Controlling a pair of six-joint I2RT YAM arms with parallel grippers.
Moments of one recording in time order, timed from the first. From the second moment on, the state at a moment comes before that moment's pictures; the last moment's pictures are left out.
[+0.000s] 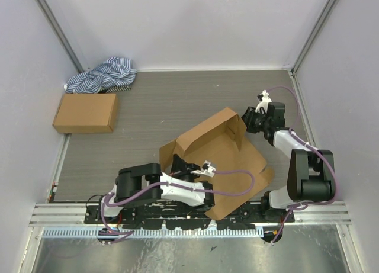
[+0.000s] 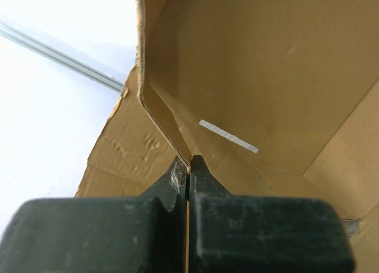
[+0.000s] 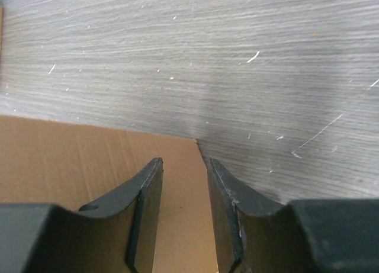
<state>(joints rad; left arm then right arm) -1.53 2.08 1.25 -1.53 -1.59 -1.45 -0.04 1.44 0.70 0.11 -0.56 0.30</state>
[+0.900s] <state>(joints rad) -1.53 2.05 1.26 -1.67 -1.57 -1.67 -0.07 0.95 0.95 -0.27 -0.31 0.60</state>
